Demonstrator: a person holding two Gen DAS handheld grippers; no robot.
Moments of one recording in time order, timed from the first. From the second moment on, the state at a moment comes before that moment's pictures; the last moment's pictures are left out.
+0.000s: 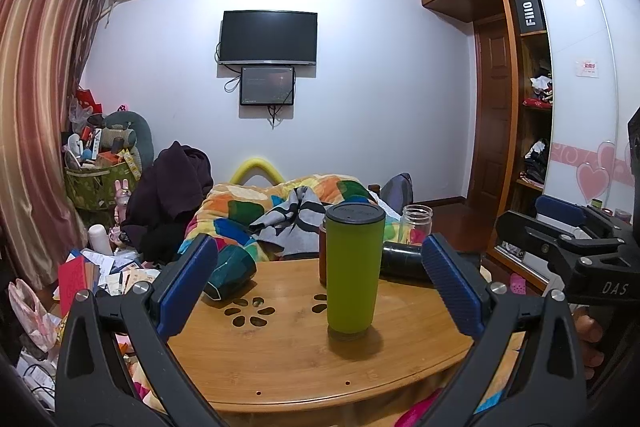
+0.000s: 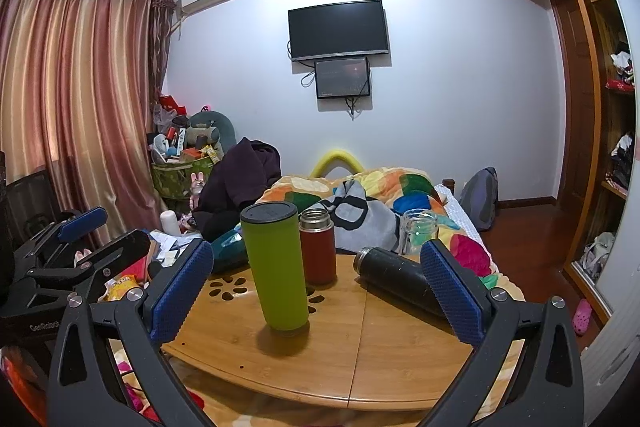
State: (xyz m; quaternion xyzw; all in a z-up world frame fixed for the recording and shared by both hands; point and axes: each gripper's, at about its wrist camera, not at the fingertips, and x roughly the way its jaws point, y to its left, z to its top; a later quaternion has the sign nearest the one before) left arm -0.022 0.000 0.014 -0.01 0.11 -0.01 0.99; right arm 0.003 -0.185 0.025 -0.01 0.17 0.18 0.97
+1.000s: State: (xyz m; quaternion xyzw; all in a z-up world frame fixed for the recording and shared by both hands) left arm -0.027 -0.003 0.019 0.00 0.10 -0.01 0.99; right arm 0.001 -0.187 0.029 -0.01 0.17 0.18 0.97
